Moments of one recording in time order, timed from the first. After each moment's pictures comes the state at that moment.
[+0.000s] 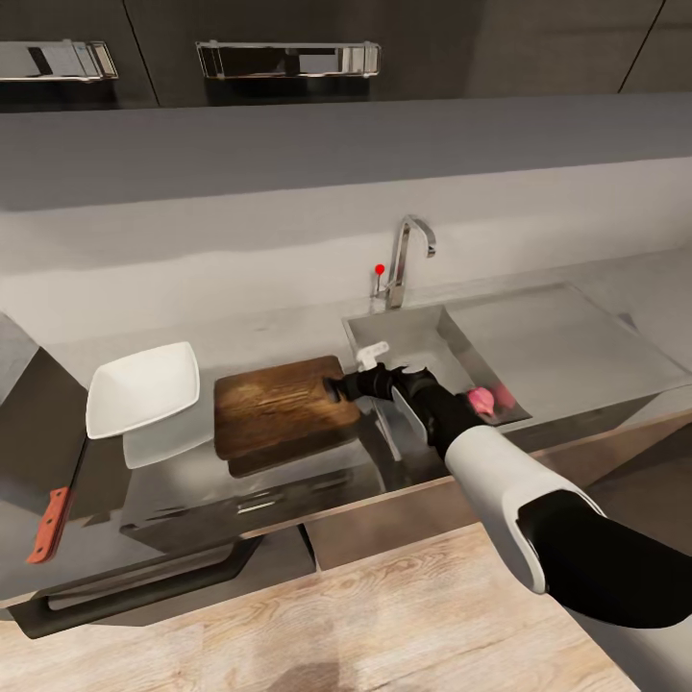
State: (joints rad) left arm 0.00 -0.01 0.05 -0.13 0.13 -0.41 0.09; right arm -1.22 0.17 0.31 -0.46 -0.04 0.33 0.36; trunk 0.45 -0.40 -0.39
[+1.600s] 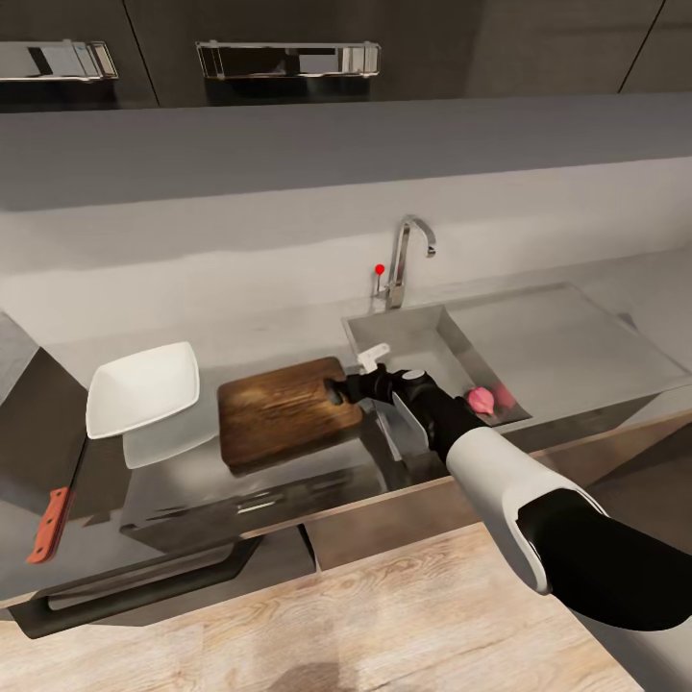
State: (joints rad) left arm 0.00 -0.01 0.05 -0.12 0.13 -0.41 0.09; right arm -1.22 0.16 0.36 -0.43 -0.04 0.25 0.35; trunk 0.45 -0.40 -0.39
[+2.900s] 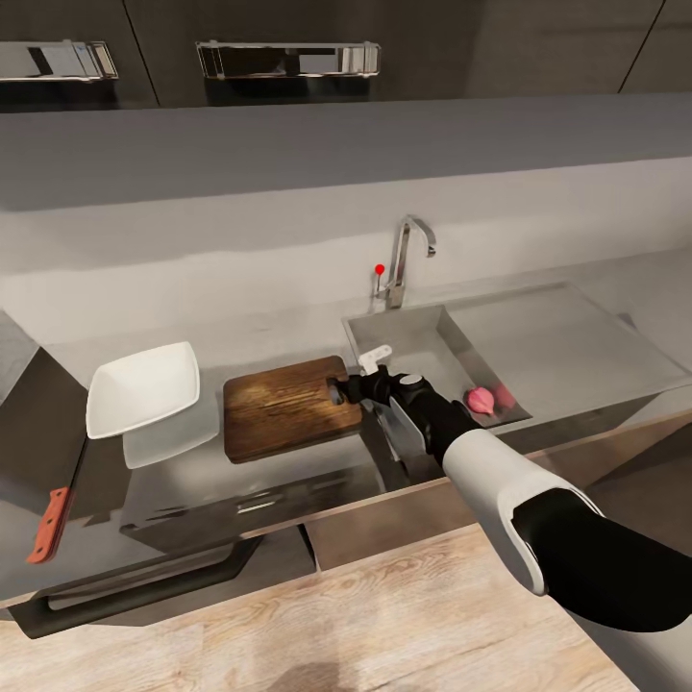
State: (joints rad) left arm 0.00 -0.01 0.05 -0.13 0.13 -0.41 0.09; right arm -1.22 0.17 0.36 -0.39 -0.04 0.21 0.28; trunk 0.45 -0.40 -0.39
